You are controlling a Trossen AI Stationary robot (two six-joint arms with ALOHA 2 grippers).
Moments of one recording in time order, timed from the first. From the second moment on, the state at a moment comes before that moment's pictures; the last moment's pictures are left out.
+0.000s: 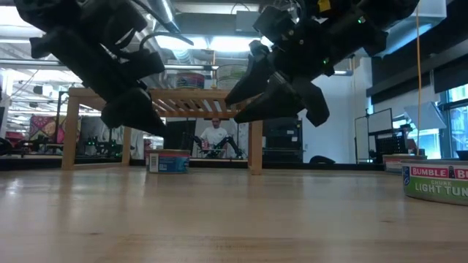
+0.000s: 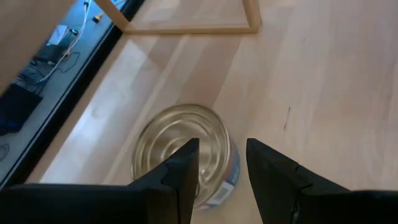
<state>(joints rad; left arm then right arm) -0.14 1.37 0.53 -0.02 -0.69 -0.15 0.19 1.75 0.94 0.25 0.30 -0.66</state>
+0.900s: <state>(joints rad) -0.08 1.52 0.53 0.05 -0.62 -0.12 0.19 1.75 0.94 0.30 0.29 -0.66</state>
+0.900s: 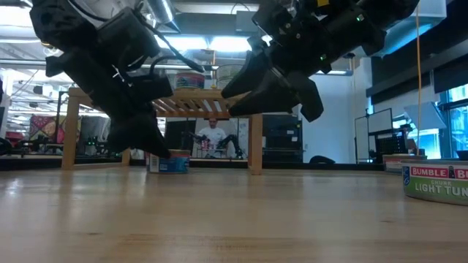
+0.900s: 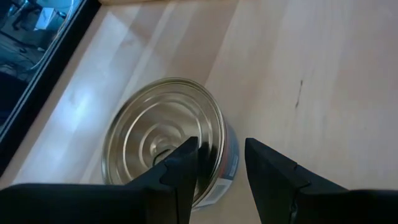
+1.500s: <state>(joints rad) -0.08 1.53 0.53 0.05 -0.62 -0.07 0.19 1.75 0.94 0.30 0.29 -0.66</state>
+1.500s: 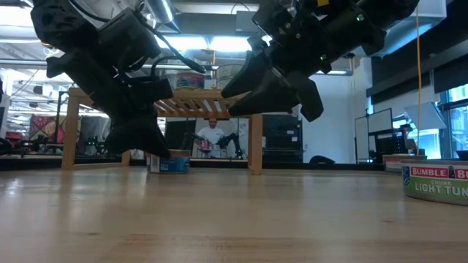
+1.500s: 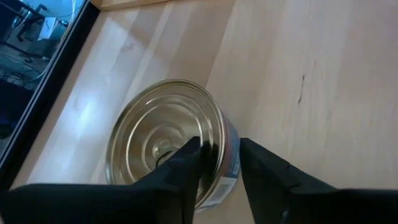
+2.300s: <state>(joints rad) -0.14 1.53 0.57 0.03 -0.59 -0.18 0.19 1.90 0.94 0.48 0.35 -0.71</state>
